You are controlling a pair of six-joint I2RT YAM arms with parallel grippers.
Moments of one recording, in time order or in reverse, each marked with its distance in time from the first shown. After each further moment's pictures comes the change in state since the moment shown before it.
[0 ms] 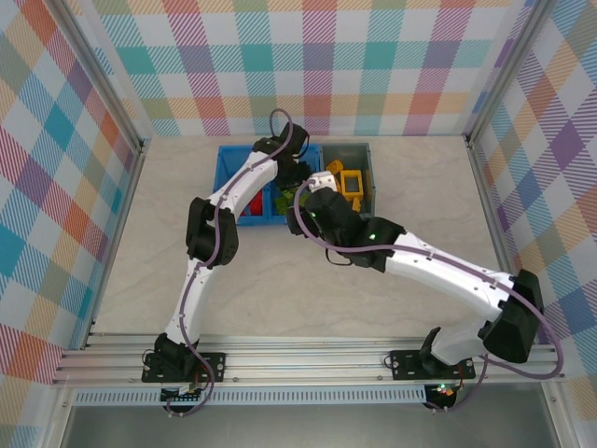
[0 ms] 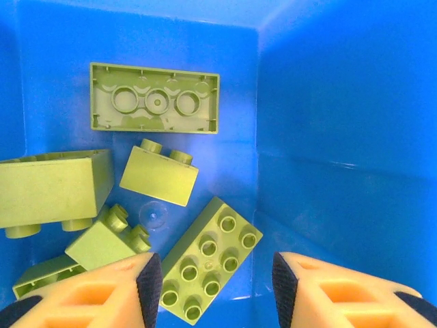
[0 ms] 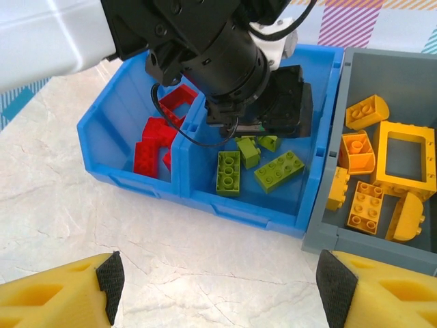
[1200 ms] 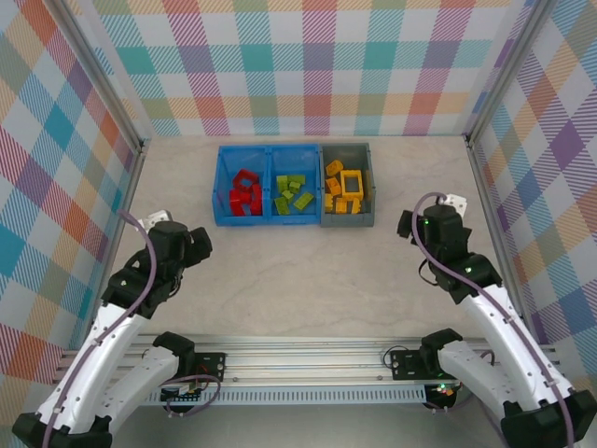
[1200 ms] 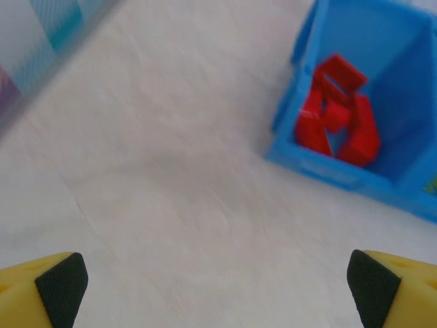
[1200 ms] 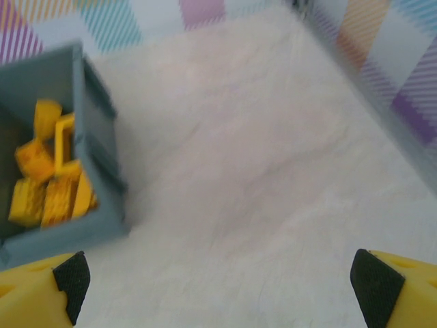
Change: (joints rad) left arm 0.148 -1.713 -1.550 0.205 -0.534 0.061; right arm -0.681 -0.576 -0.497 -0.080 0.000 -0.057
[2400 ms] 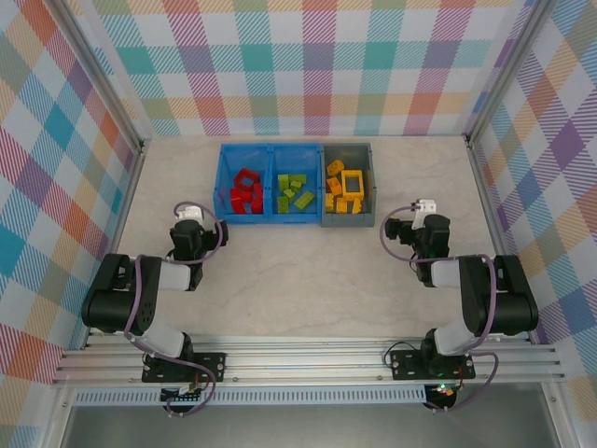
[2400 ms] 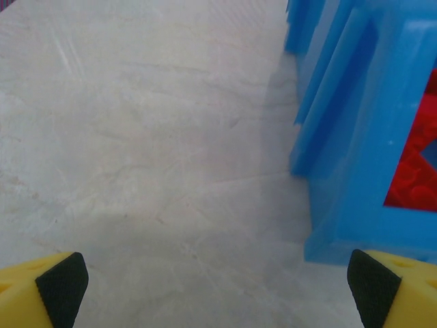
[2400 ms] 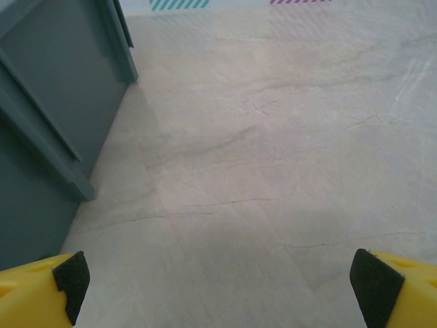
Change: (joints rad) left arm 0.259 0.831 -0.409 1.503 0.322 0.389; right arm -0.272 0.719 -0.369 1.255 -0.488 -0.344
